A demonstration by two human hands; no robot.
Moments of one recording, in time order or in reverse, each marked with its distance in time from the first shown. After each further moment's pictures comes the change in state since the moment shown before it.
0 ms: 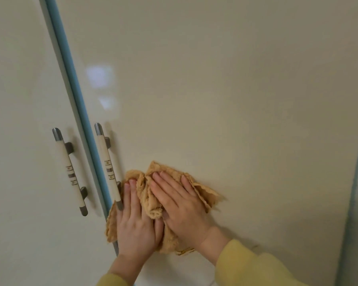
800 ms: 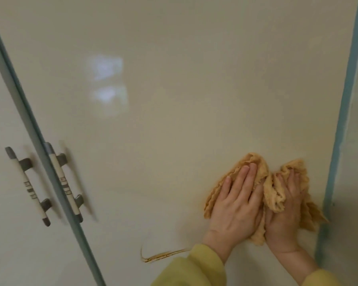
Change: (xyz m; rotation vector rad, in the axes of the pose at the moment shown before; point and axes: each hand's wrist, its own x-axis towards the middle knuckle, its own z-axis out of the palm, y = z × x) left_hand 0.073 0.240 0.050 -0.015 -0.041 0.352; right_hand -0.102 0.181 -0.104 -0.026 0.195 0.669
